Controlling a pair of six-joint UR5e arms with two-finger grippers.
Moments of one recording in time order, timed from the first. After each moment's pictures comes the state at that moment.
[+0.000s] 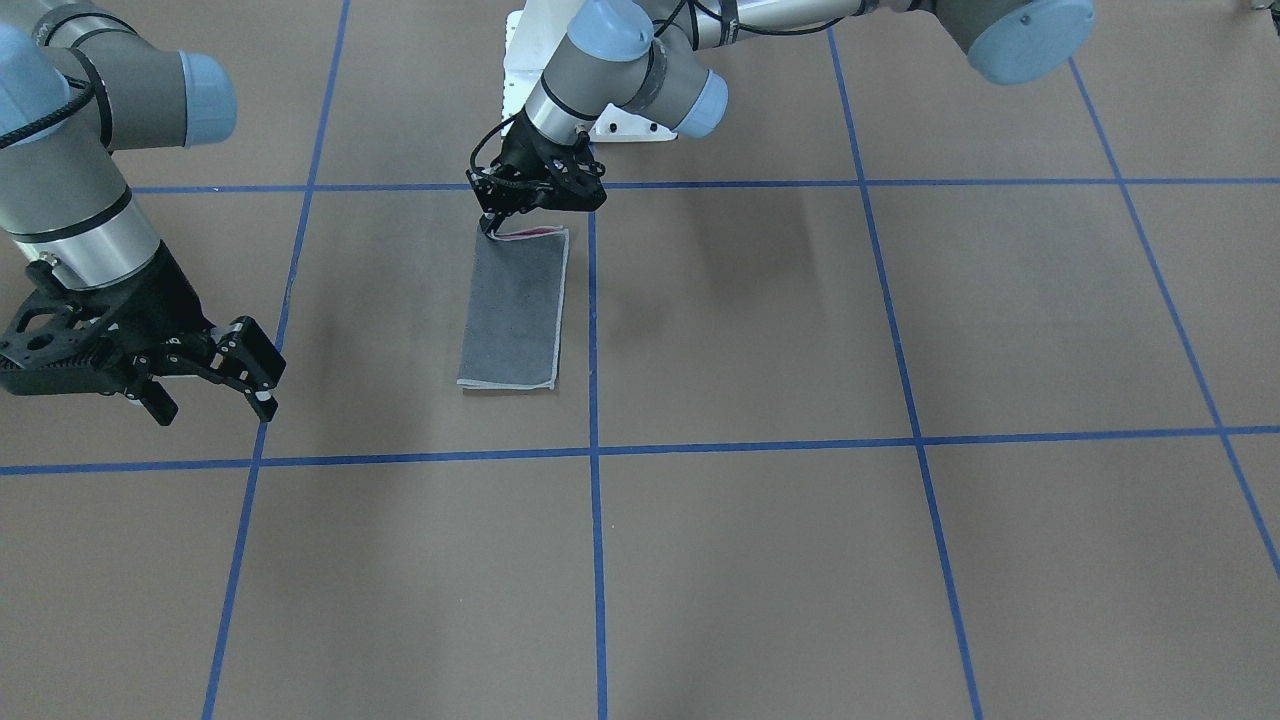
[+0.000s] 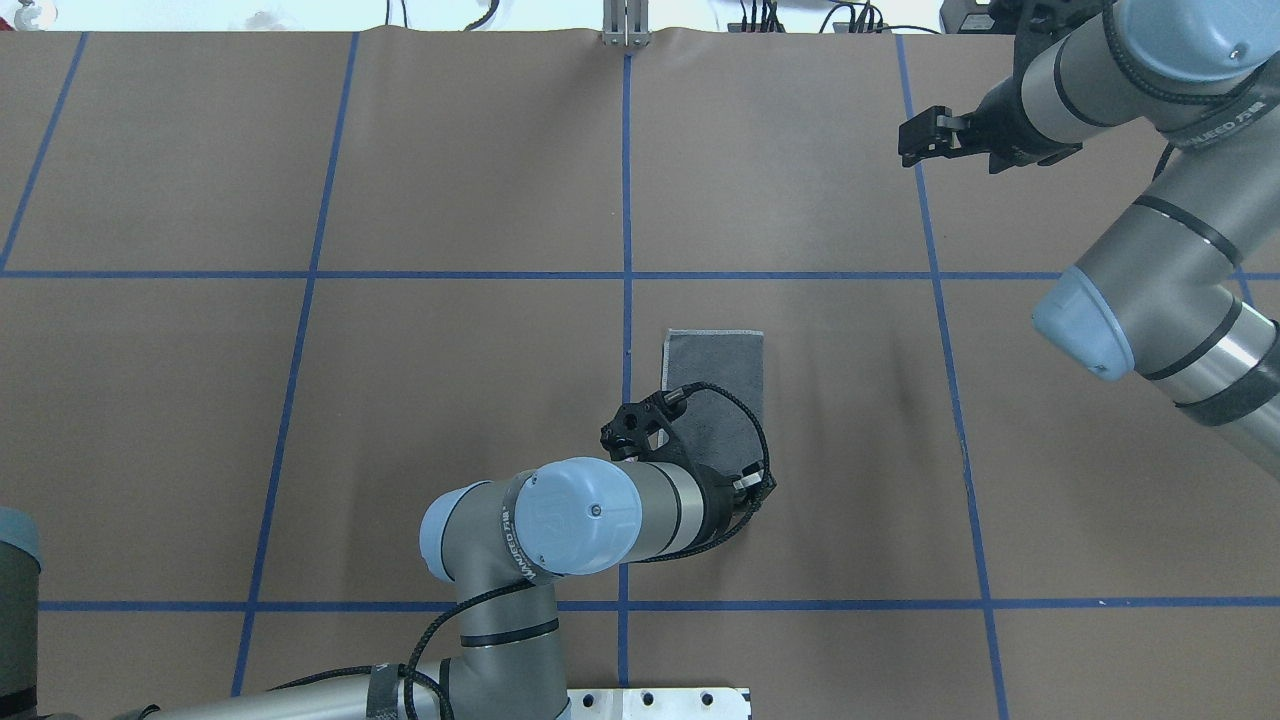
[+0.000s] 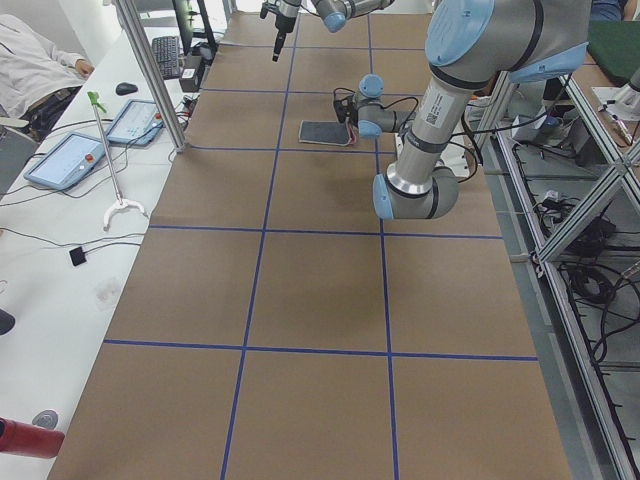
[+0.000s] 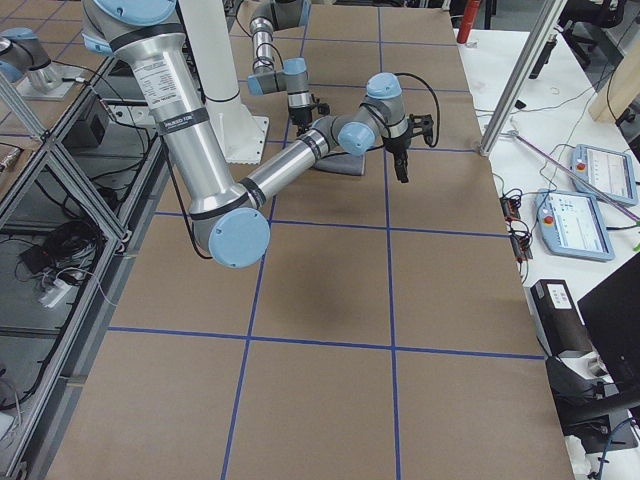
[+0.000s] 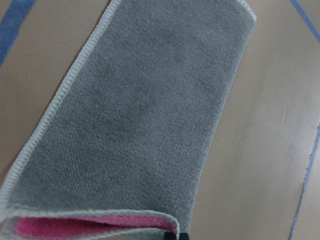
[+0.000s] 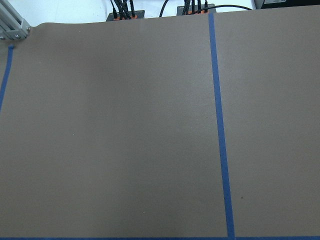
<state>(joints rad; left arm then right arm) -0.23 -2.37 -1.44 -2.28 -1.61 -1.88 0.96 -1.17 1.79 -1.35 1.95 0.98</state>
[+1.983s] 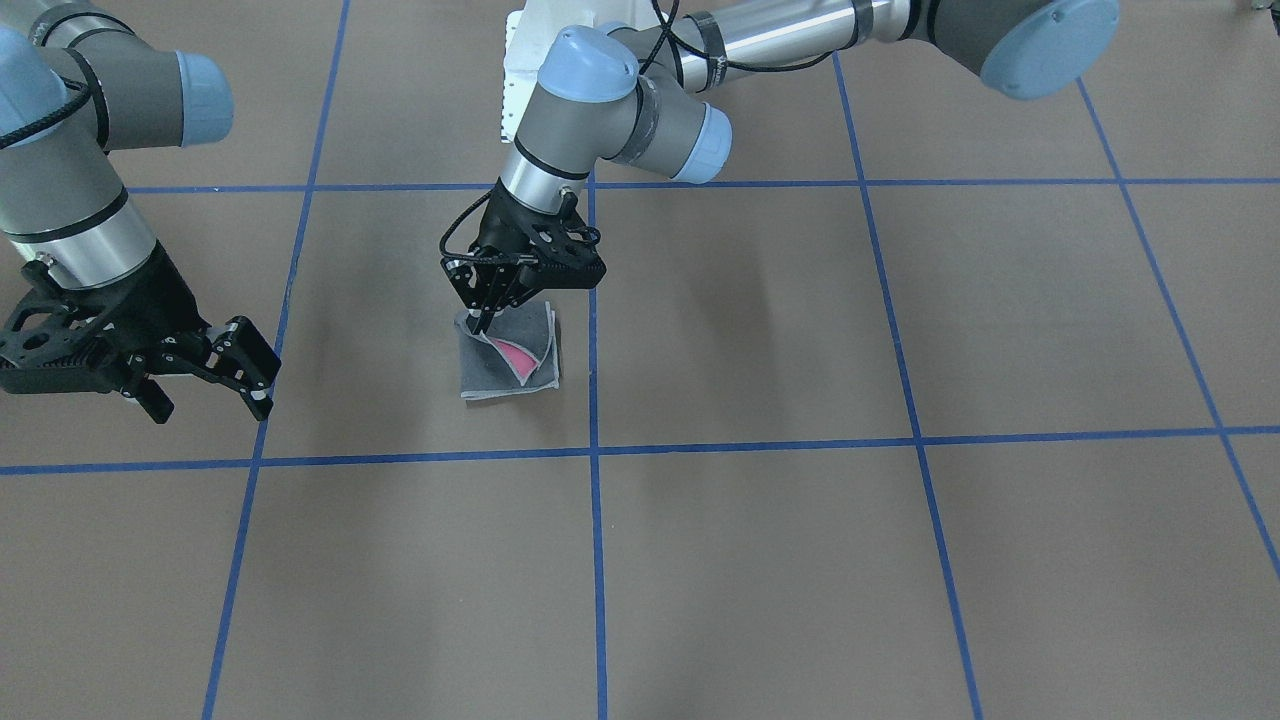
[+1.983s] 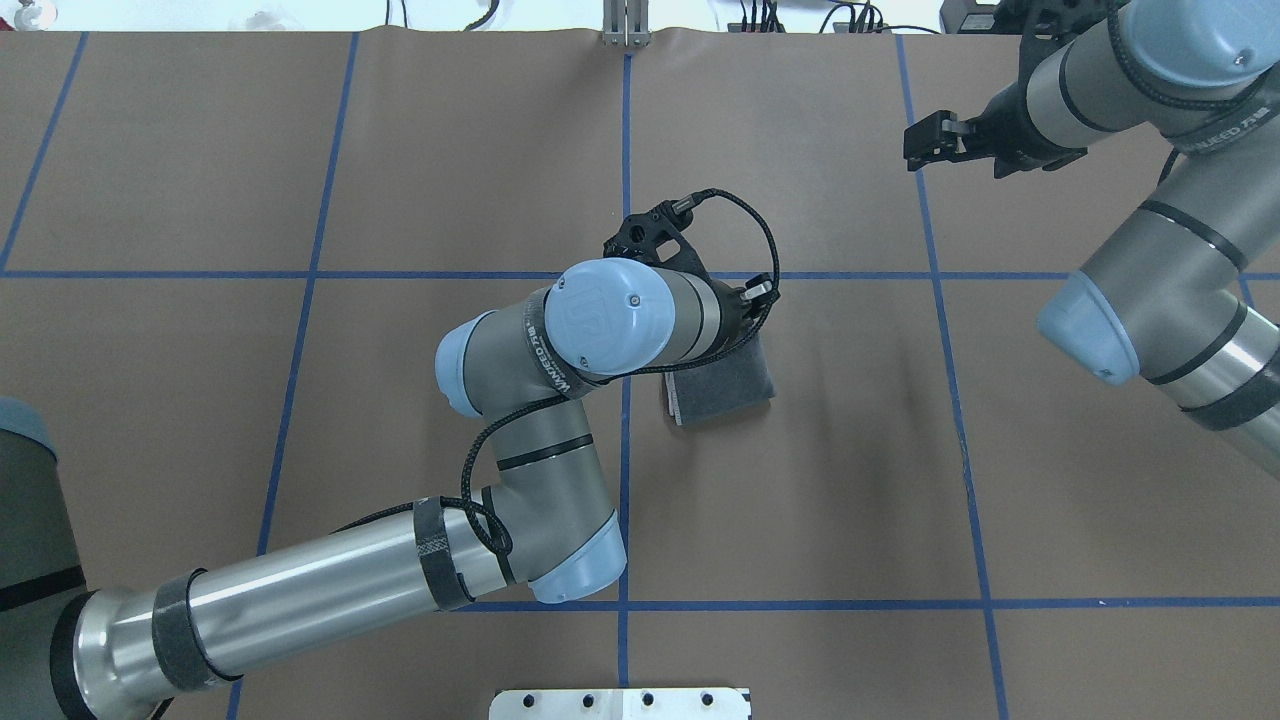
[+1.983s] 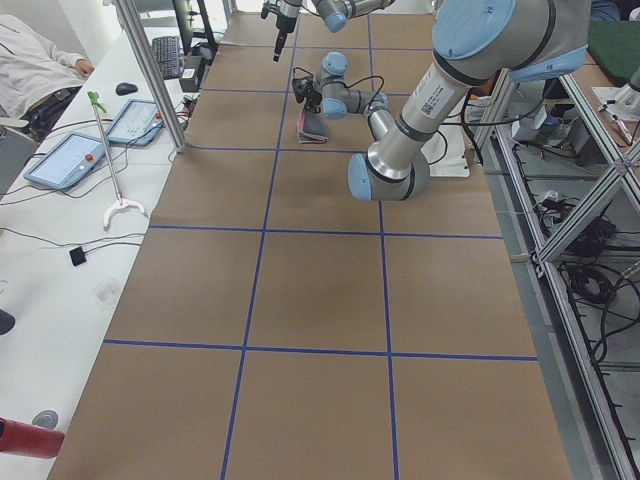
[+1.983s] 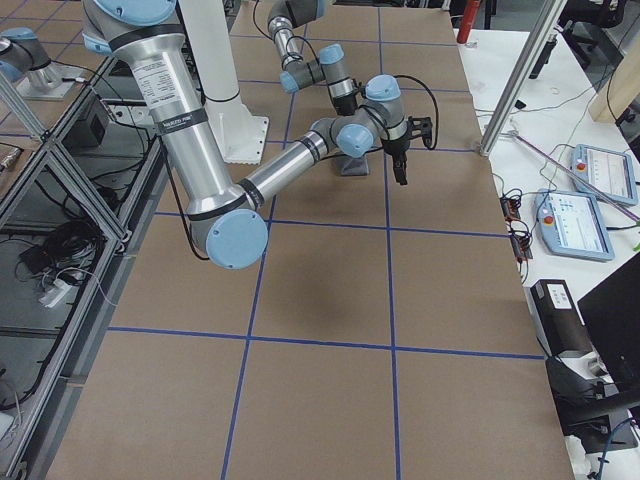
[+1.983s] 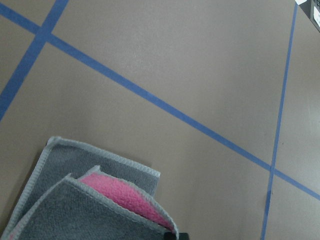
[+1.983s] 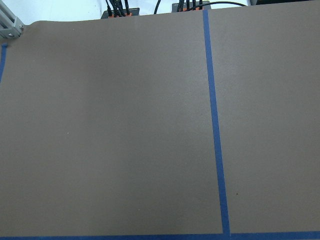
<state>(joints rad) -0.44 -2.52 -1.32 -2.17 -1.60 -1.77 0.96 -1.18 1.79 -1.35 1.95 0.98</state>
